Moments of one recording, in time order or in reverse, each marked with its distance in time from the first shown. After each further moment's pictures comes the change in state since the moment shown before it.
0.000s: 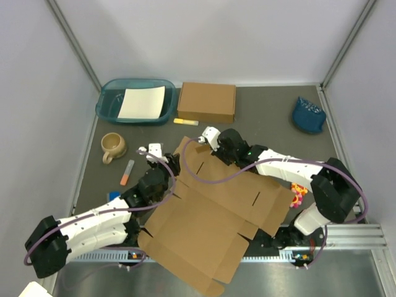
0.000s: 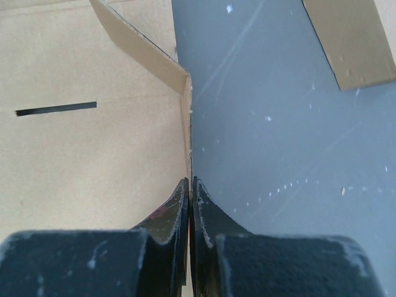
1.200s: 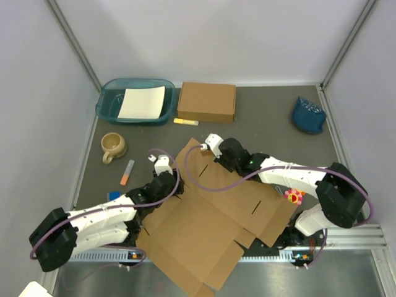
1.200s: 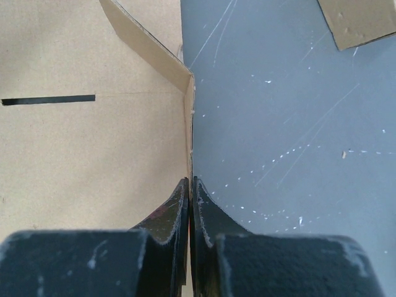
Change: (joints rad) left arm 0.013 0.124 -0.032 -0.445 0.261 -0.354; right arm 0.060 -0.064 -0.132 0.037 0.156 0.062
